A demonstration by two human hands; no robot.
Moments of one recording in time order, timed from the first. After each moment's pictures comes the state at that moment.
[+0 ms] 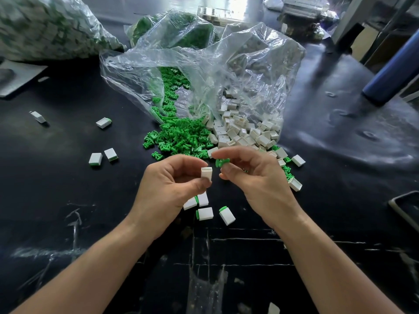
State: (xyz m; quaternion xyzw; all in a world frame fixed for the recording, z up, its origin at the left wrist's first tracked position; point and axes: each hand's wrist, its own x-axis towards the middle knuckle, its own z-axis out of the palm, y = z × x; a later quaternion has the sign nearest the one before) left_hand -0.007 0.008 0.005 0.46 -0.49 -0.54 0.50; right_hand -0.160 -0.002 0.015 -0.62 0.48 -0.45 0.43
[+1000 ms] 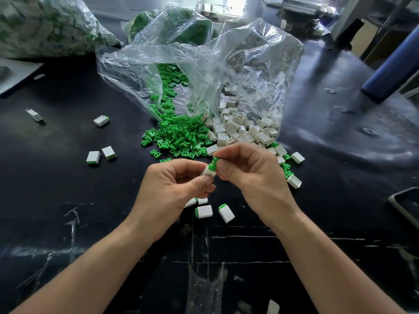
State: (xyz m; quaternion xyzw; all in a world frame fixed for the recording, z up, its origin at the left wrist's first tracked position) left_hand -0.012 0.012 0.007 0.45 -0.49 -0.56 0.49; right_hand -0.157 -0.001 0.013 -0.62 0.44 -0.48 0.44
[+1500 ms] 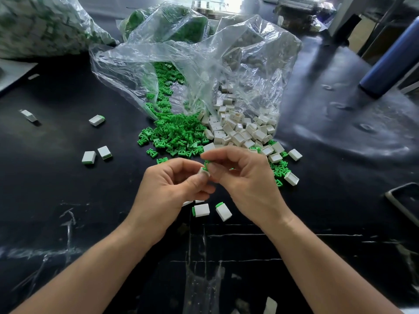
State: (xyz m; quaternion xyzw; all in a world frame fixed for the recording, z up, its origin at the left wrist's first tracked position) left_hand -0.014 0.014 0.003 0.44 -0.47 -0.59 0.49; right_hand -0.152 0.000 0.006 -0.66 0.46 -0.46 0.38
